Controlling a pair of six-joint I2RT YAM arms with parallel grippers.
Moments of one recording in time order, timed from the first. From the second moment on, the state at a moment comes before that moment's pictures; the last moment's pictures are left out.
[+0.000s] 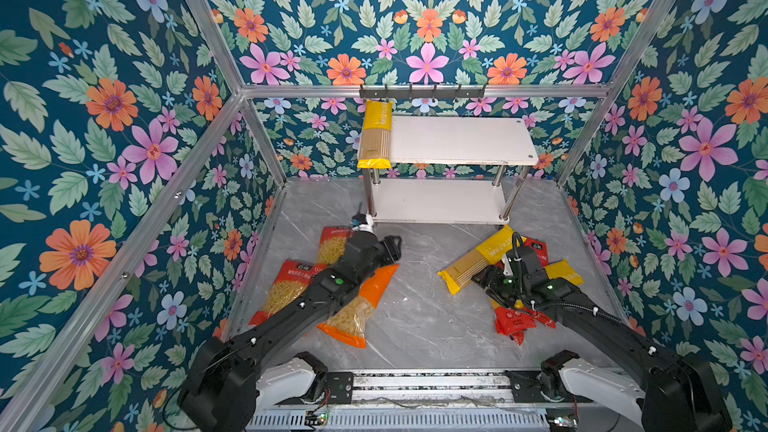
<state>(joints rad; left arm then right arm) -0.73 1.20 0.68 0.02 -0.15 -0.77 0.38 1.06 0.54 -0.39 -0.28 1.04</state>
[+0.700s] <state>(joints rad) -0.96 1.52 0.71 0.45 -0.24 -0.67 0.46 1.44 0.47 0.23 -0.08 1.23</state>
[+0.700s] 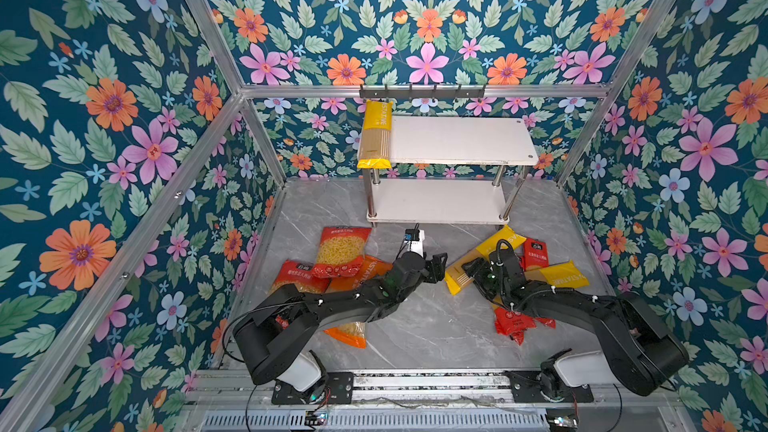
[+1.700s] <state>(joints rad) -0.74 1.31 0.81 0.28 0.21 -0.49 0.71 1.08 0.42 0.28 -0.08 0.87</state>
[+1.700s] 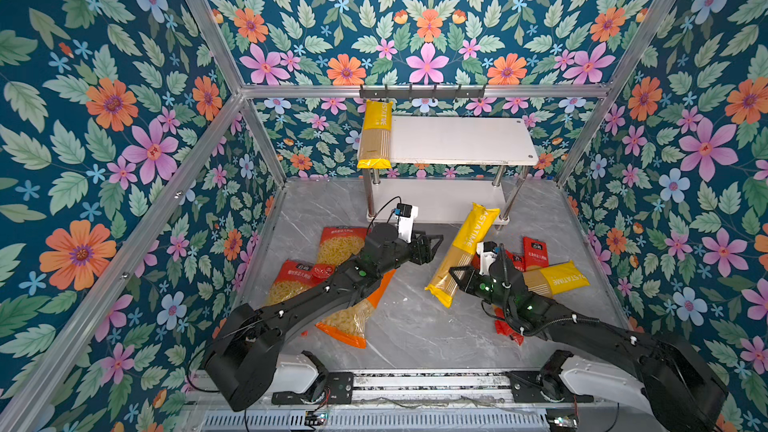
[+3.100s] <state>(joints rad) -0.60 1.40 0.99 0.61 0.62 -0.75 0.58 1.09 0.47 0.56 -0.65 0.62</state>
